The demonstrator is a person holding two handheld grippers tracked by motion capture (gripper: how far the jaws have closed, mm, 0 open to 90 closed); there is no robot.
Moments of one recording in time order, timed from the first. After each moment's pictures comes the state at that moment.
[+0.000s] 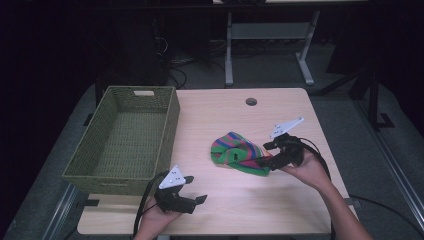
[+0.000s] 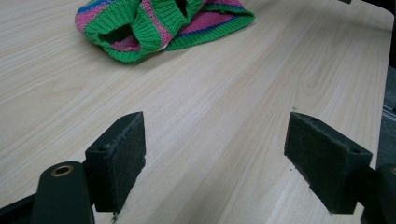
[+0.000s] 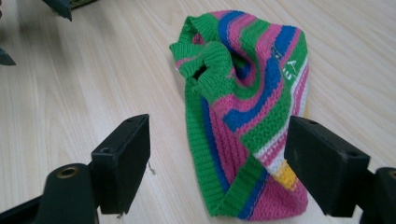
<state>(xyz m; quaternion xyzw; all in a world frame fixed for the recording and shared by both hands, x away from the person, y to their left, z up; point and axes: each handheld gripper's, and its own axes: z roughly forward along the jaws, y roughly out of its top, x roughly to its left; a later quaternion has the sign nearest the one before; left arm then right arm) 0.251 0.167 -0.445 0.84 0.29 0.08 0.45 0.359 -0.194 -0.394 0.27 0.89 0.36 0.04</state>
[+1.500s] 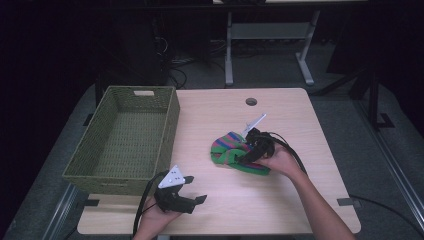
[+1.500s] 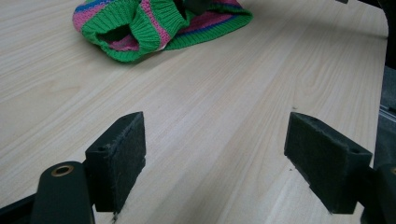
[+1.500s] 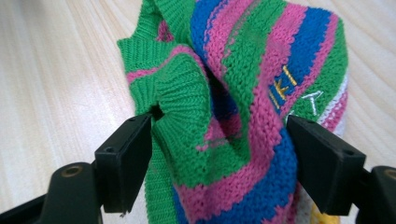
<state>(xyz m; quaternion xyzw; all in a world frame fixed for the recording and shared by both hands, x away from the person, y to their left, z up) 0.252 0.169 -0.446 0.84 0.29 0.08 0.45 0.411 -0.132 -0.439 0.27 0.92 0.28 0.02</state>
